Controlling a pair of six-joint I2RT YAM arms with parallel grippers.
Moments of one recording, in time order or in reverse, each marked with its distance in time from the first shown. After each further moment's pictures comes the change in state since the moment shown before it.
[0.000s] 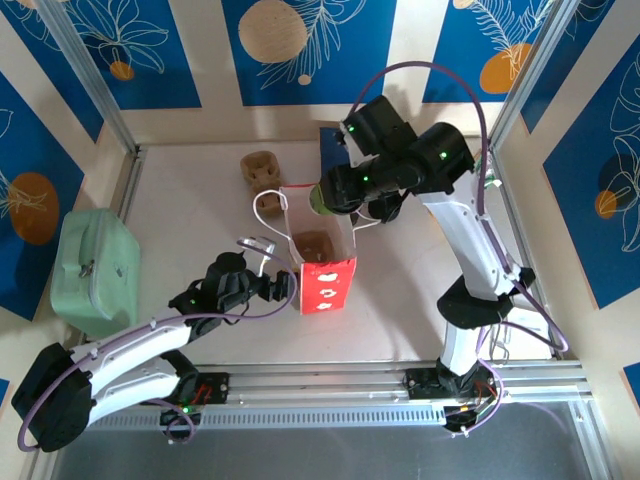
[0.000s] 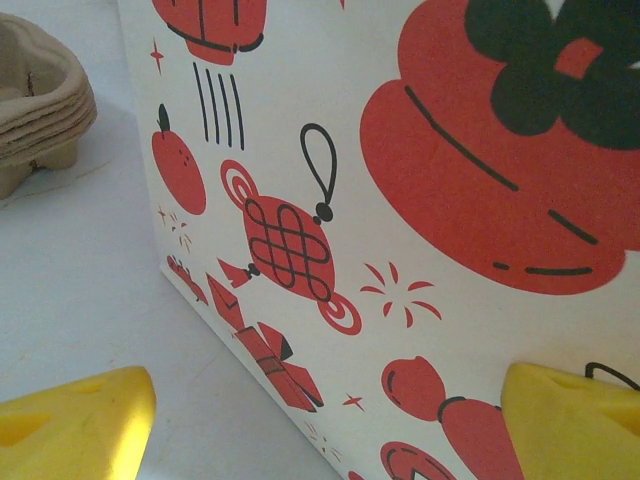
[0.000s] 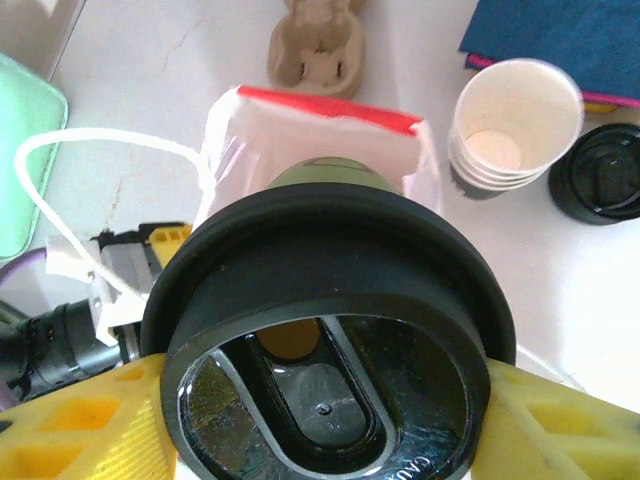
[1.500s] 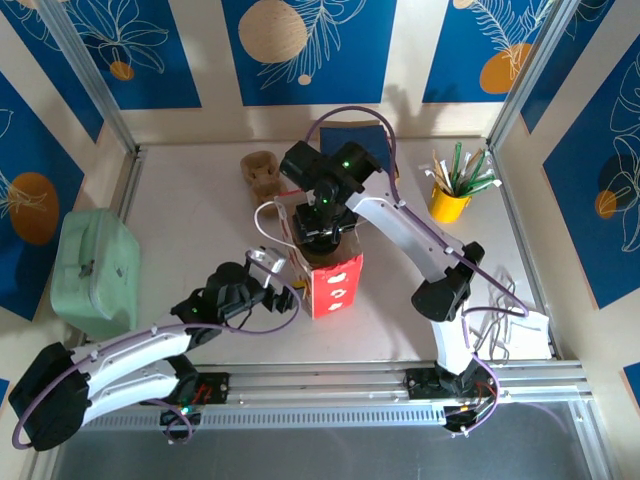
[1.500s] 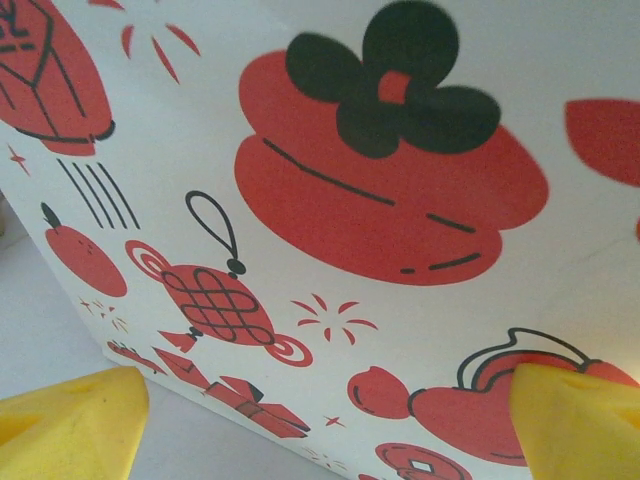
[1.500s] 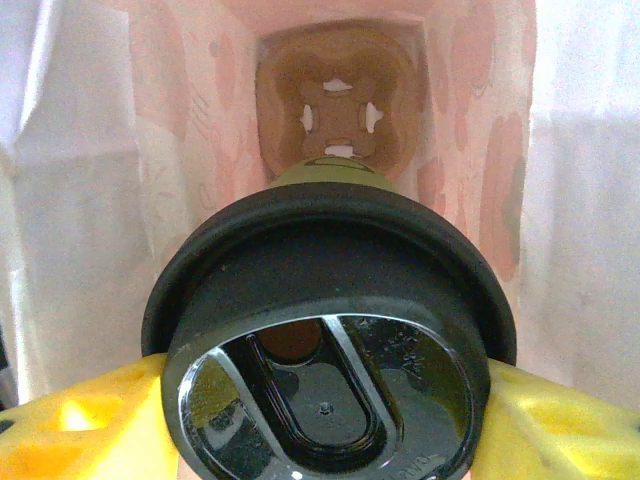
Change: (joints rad) left arm -0.068 -0.032 -0.066 0.121 0.044 0.134; right arm 0.101 0.165 -0.227 0.000 0.010 0.145
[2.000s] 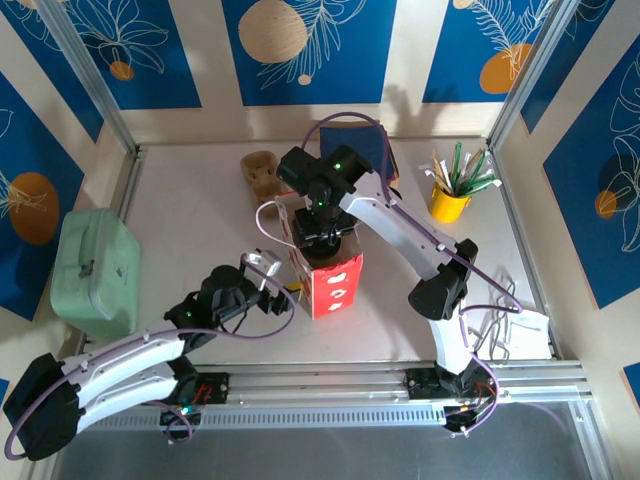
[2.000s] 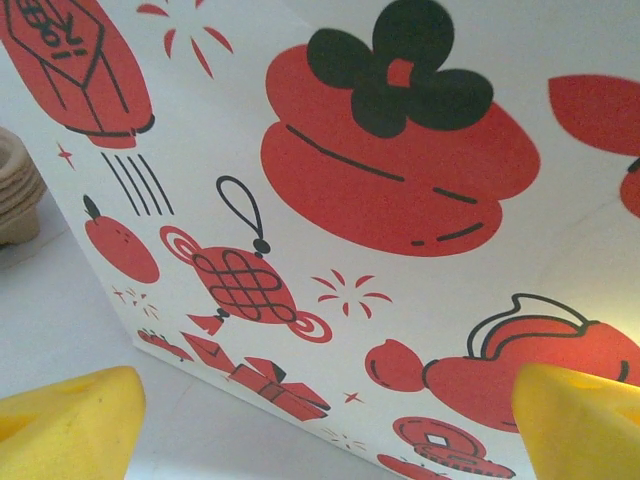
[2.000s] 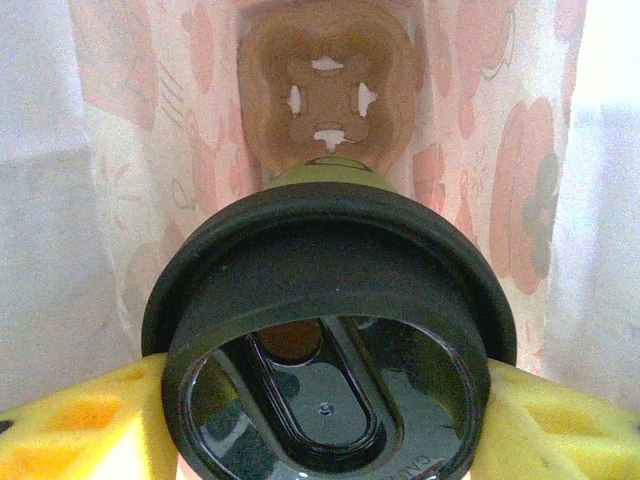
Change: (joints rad) left arm 0.000 -0.071 -0.016 -0.054 -0.035 0.043; right arm 0.000 0.018 -0.035 0.000 -0.001 -0.003
